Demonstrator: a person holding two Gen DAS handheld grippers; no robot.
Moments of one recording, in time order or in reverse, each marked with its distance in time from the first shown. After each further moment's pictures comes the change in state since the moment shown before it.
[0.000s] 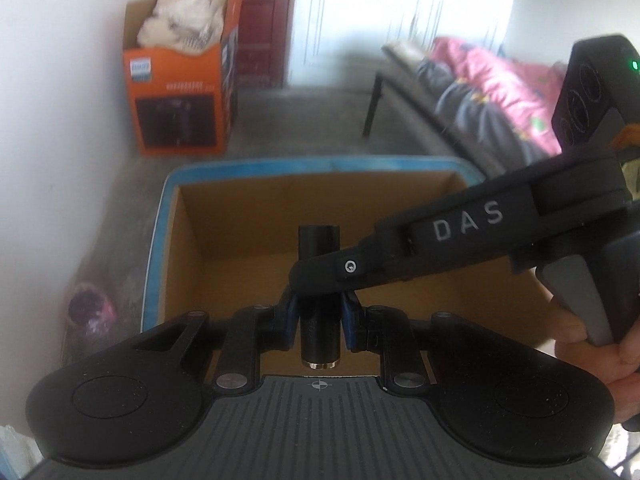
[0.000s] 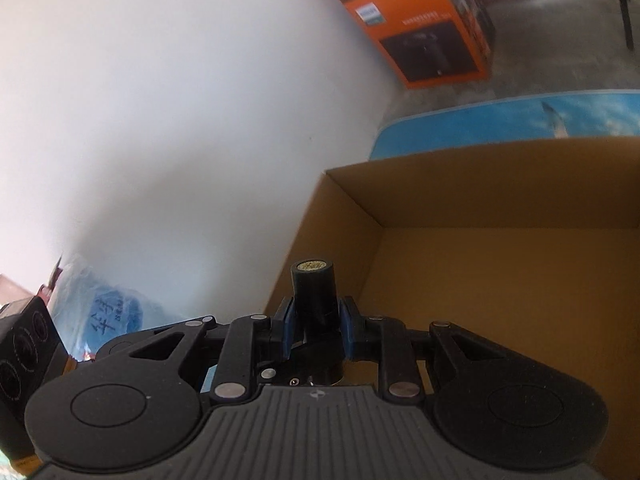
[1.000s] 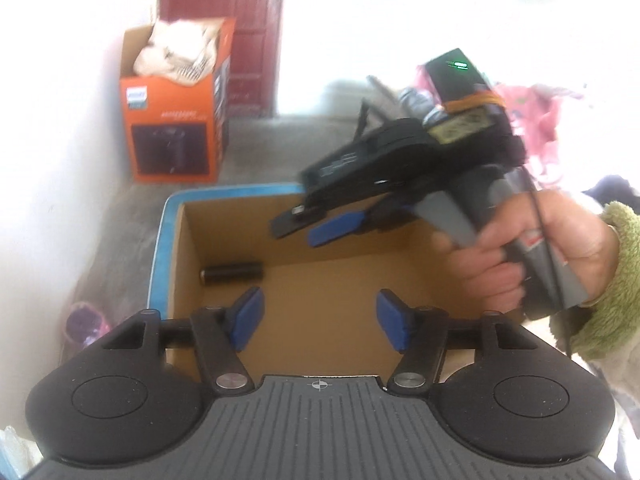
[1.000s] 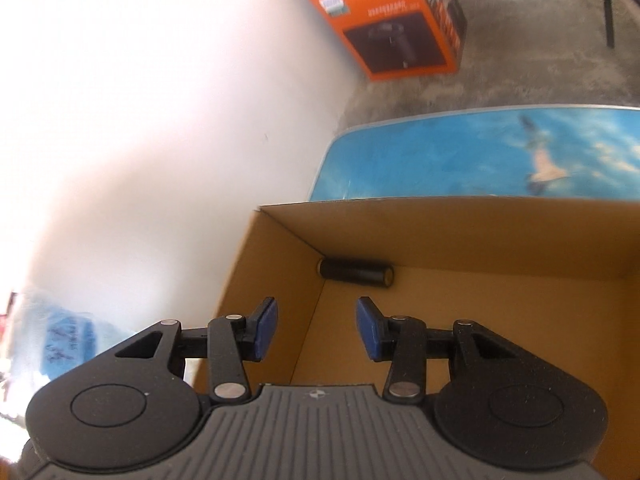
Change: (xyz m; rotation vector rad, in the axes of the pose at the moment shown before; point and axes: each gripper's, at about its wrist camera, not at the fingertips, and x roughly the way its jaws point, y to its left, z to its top) left arm -0.077 -0.012 -0.036 0.027 -0.147 -0.053; right arm -0.017 -0.024 0.025 -0.003 -0.006 -0.095
